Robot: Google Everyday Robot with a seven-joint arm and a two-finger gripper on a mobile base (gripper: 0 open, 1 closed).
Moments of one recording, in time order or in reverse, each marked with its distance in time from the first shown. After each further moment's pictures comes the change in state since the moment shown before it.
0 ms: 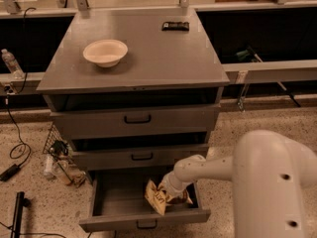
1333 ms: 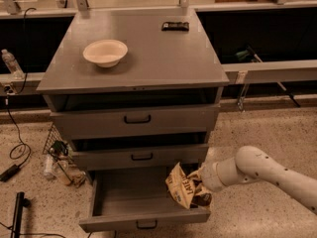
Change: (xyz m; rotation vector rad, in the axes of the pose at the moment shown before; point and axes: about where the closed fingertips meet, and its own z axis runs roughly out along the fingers) arm -0.018 0.042 -0.223 0.240 -0.251 0.316
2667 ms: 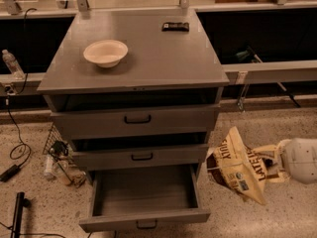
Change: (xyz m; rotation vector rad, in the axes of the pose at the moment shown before) arm -0.140 -0.006 -0.287 0.260 -0.297 -0.144
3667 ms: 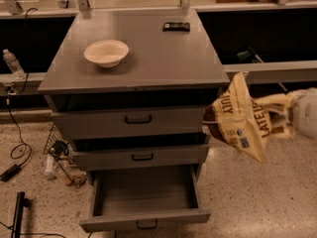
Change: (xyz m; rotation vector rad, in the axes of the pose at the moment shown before) arm -0.079 -0.108 -0.029 0.149 -0.023 -0.333
